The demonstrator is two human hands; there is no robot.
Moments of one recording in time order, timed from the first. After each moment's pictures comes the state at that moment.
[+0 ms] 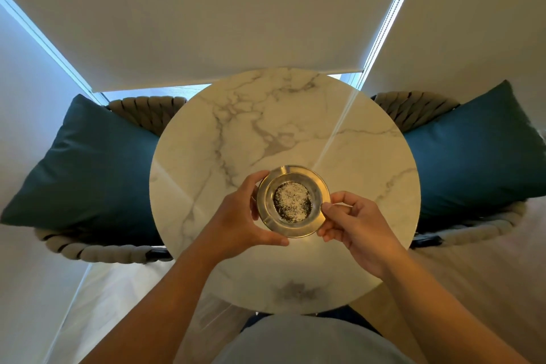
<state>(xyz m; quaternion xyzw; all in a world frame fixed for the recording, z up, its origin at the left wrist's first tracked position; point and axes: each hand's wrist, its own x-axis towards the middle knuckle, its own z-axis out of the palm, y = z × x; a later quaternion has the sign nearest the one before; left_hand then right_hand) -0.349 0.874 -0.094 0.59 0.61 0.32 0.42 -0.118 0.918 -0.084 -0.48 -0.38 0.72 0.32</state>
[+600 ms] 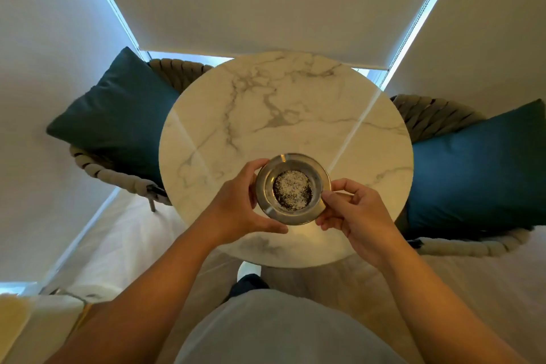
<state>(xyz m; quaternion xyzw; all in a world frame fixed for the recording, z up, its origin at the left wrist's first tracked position) -0.240 0.806 -0.079 0.53 0.69 0.34 0.37 -0.025 0.896 -0.073 -0.42 -0.45 0.74 0.27</state>
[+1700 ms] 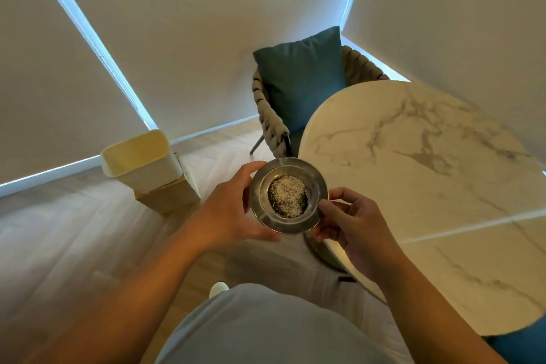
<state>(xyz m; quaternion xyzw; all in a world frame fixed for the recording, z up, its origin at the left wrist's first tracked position) -0.232 0.557 -0.068 0.26 0.84 0.42 0.22 -0.134 0.768 -0.063 -0.20 -0.58 0.79 -0.03</state>
